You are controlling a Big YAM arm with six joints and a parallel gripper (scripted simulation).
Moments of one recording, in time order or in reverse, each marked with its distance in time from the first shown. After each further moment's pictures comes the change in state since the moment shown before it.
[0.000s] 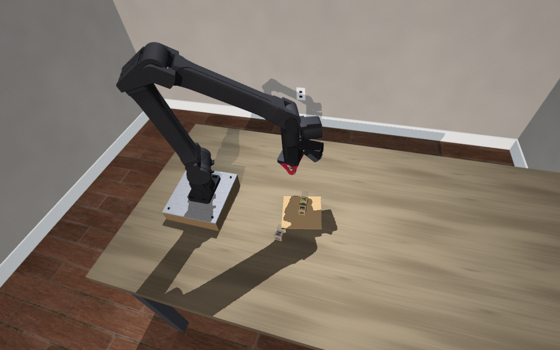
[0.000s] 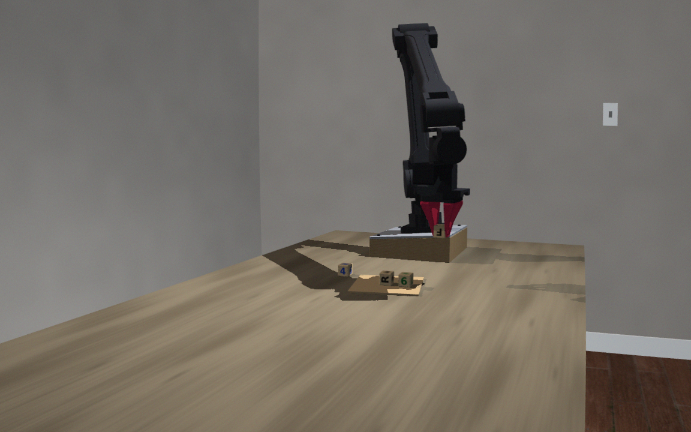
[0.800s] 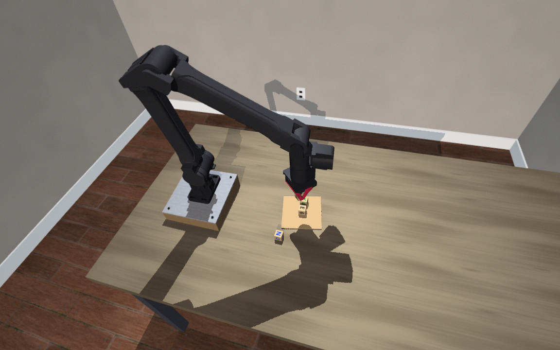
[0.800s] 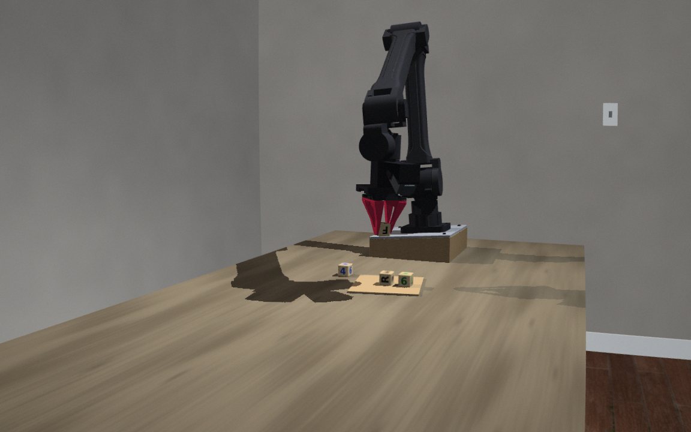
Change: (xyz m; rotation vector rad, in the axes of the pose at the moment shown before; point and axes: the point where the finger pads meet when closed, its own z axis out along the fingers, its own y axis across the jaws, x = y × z) arm -0.066 -0.103 -0.005 0.038 0.016 -0.901
